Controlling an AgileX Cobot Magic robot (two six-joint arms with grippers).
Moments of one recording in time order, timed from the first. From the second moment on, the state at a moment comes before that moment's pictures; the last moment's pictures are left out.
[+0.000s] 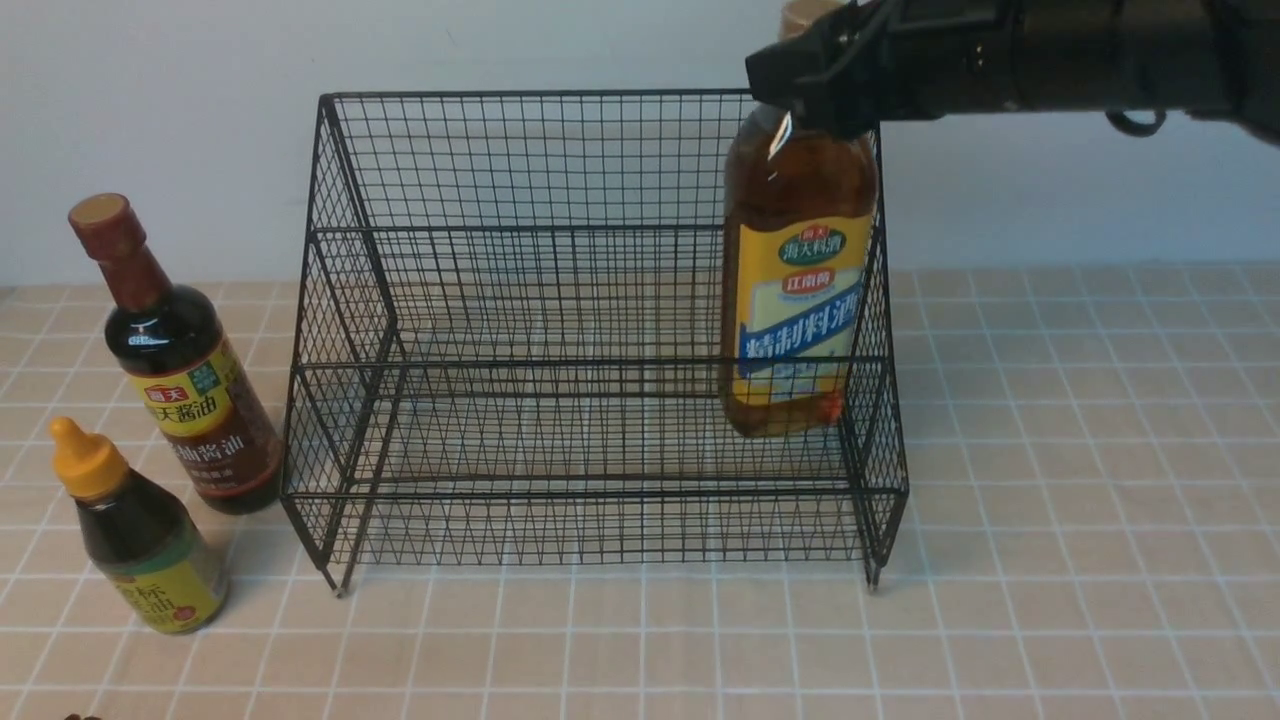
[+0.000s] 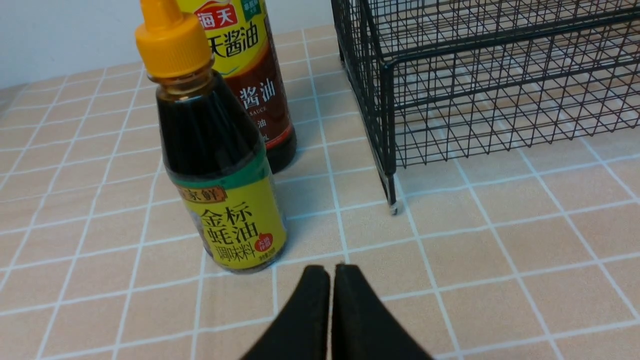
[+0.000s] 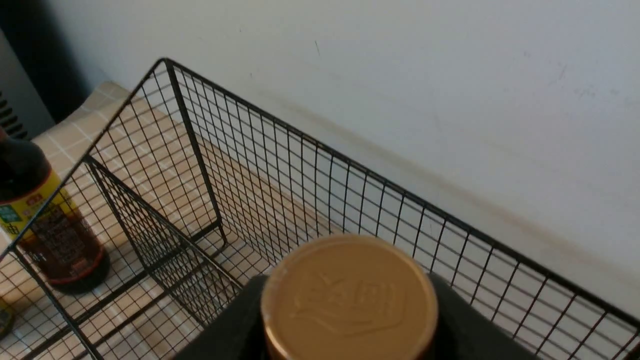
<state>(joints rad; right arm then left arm) 0.34 1.65 -1.46 0.99 0.57 -1.02 -0.07 -0.01 0.02 -0.03 0.39 0.15</state>
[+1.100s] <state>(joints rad) 0.27 1.37 -1.48 0.86 0.57 -0.73 -0.07 -0.01 0.02 -0.03 0.39 0.15</state>
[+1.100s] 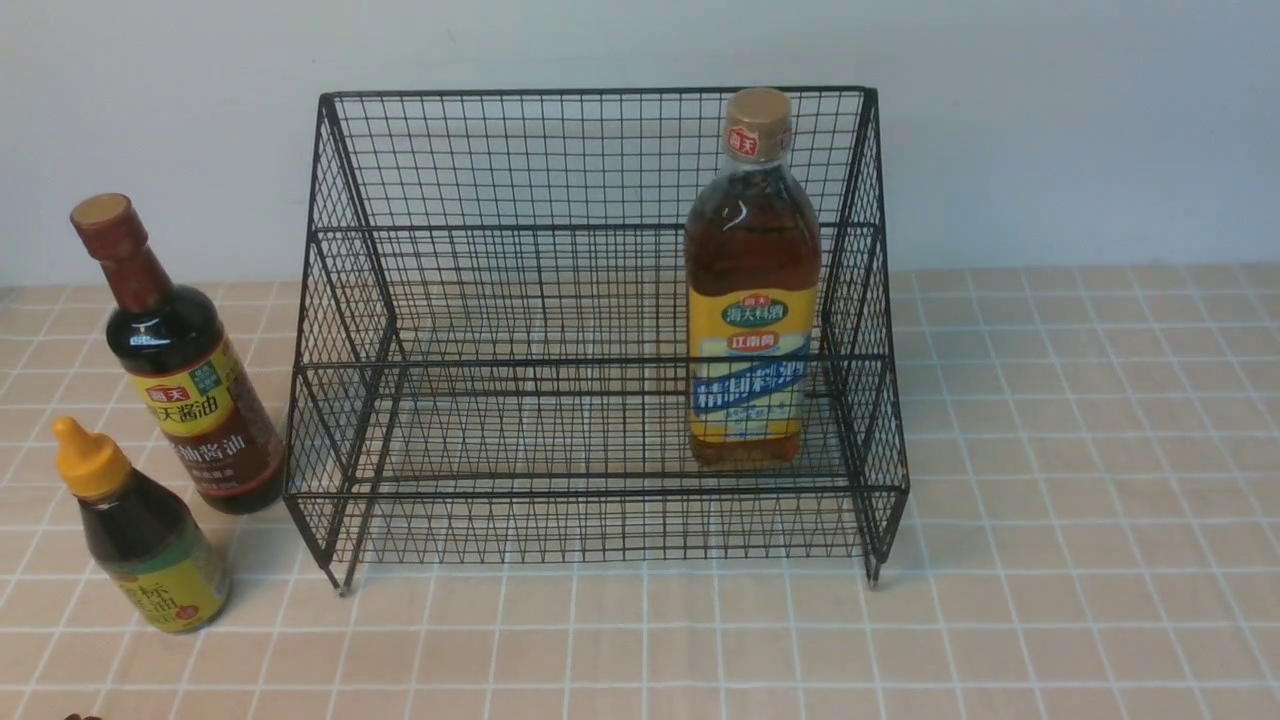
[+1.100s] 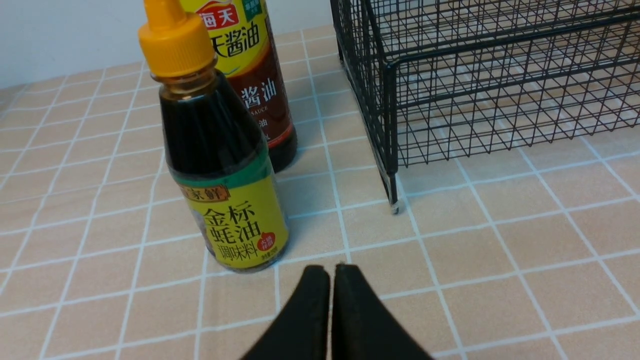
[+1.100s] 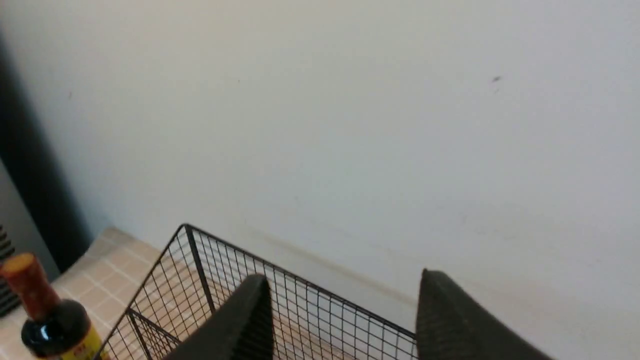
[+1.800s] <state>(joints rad) -0.06 0.61 -1.22 0.39 1.03 -0.16 -0.07 -0.01 0.02 -0.03 0.39 0.15</state>
